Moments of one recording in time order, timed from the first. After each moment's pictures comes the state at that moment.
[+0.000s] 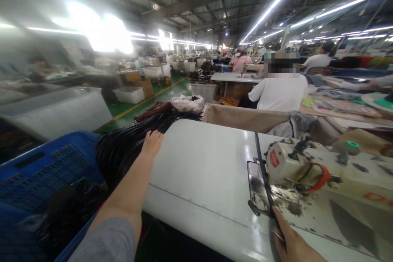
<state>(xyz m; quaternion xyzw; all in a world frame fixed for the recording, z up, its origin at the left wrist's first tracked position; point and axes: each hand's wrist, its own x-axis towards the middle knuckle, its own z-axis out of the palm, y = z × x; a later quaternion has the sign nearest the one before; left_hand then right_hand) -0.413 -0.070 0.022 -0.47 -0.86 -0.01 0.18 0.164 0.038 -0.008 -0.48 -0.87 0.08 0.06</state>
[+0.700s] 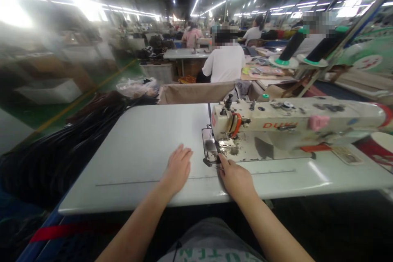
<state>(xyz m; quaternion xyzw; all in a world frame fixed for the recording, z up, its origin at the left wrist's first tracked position) -0.103 -0.039 -0.018 -0.70 -0.69 -0.20 -0.02 0.135 0.022 0.031 -0.50 -0.86 -0.02 0.00</state>
